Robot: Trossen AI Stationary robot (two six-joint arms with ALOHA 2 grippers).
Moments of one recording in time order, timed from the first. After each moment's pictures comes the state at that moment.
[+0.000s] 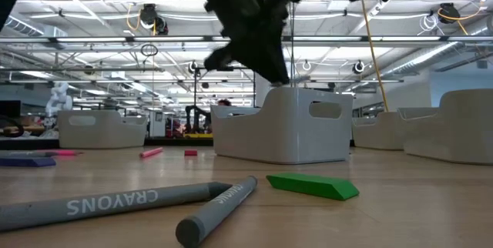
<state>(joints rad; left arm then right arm) -0.09 1.97 1.53 -0.54 -0.11 -0.79 0.20 0.98 0.98 -0.70 0.25 0.27</state>
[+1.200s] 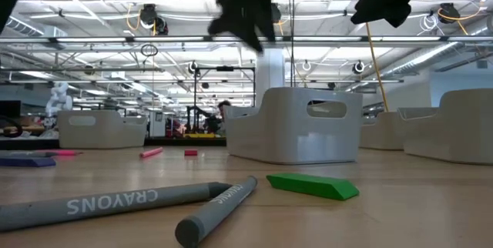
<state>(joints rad) -0.03 1.91 1.75 -0.88 -0.05 -0.48 0.38 1.03 0.75 -0.39 0.40 0.48</state>
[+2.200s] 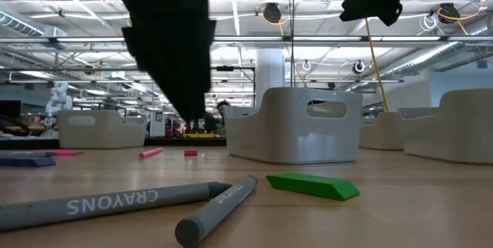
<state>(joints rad) -0.49 2.10 1.61 -0.66 0.09 -0.77 0.34 1.03 0.75 -0.34 0.42 0.47</state>
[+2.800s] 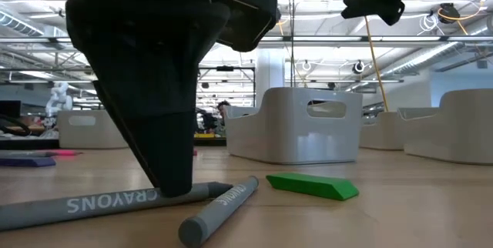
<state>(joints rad) -0.51 2.21 1.62 -0.75 -0.01 -0.96 0.36 1.03 0.75 -0.33 0.42 0.51</state>
